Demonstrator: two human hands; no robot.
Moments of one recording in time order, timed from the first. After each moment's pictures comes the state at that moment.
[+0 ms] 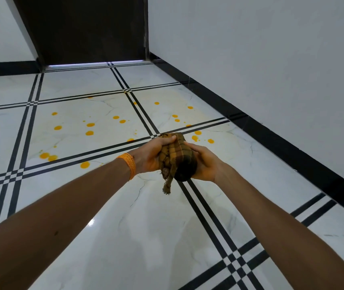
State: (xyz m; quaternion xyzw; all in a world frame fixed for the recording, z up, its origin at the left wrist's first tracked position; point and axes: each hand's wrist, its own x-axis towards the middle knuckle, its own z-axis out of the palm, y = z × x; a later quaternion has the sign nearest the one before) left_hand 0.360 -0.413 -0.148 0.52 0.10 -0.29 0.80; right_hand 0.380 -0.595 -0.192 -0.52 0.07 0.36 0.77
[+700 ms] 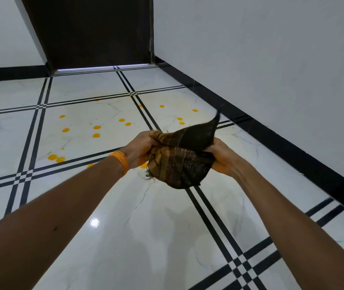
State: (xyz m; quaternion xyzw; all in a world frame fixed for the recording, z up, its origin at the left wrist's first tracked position) left_hand 0.375 -0.372 -0.149 0.66 0.01 -0.14 0.74; right_hand 0.389 -0.617 -0.172 -0.59 -0.10 0.23 0.77
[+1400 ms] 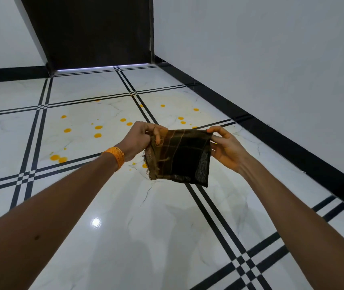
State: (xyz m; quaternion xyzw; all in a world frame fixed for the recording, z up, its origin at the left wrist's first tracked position) left_hand 0.381 -0.342 -0.144 0.81 -0.11 0.01 0.58; right_hand 0.392 -0.625 -0.162 -0.55 -0.08 0.14 0.82
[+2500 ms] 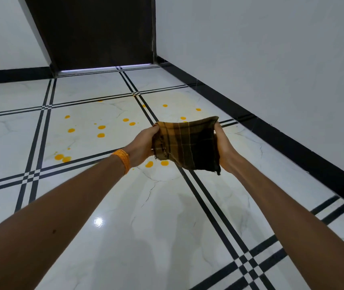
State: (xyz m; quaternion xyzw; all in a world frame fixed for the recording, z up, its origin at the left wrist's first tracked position) left_hand 0.383 -0.359 -0.155 0.66 0.07 -0.11 0.74; right_hand 0.374 -0.591 -0.147 -0.69 0.05 0.13 0.71
